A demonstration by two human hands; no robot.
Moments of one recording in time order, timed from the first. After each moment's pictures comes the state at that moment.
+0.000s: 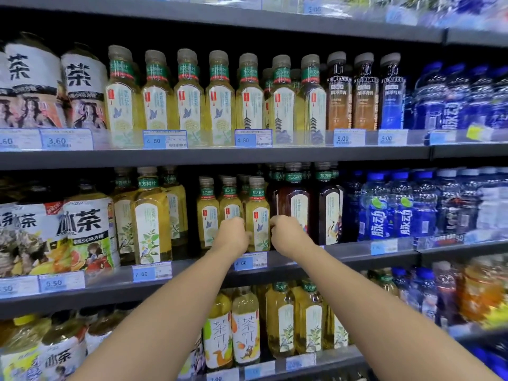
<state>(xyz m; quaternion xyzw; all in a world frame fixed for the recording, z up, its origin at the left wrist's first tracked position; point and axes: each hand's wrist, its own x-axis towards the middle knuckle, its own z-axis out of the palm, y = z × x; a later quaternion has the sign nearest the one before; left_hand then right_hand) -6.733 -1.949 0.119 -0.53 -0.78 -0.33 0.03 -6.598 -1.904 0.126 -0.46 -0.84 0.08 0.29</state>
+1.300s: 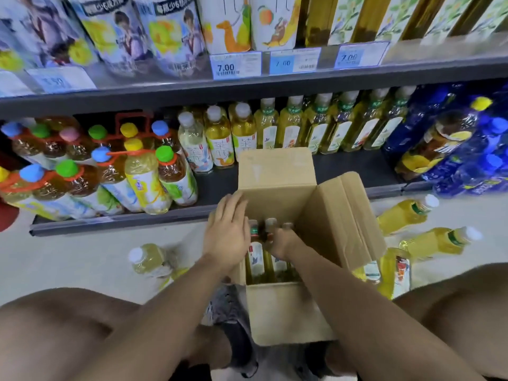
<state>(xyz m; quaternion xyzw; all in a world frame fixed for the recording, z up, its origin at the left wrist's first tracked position) -6.713 -2.182 -0.459 -0.61 -0.77 -0.17 -0.01 -6.576 -2.089 -0.509 -0.51 -0.75 0.37 -0.22</state>
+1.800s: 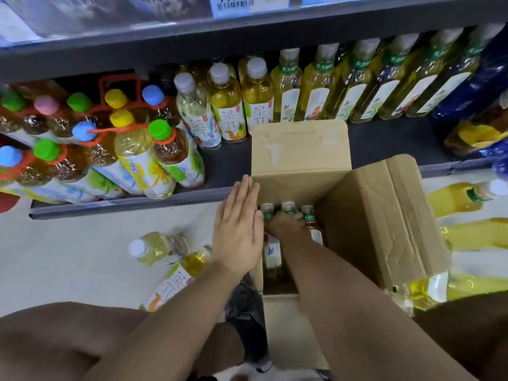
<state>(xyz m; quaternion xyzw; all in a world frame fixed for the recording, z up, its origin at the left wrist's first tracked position) -6.718 -2.184 -0.479 -0.58 -0.78 -0.22 -0.09 -6.642 -2.077 -0.579 -0.65 -0.61 0.38 -0.25</state>
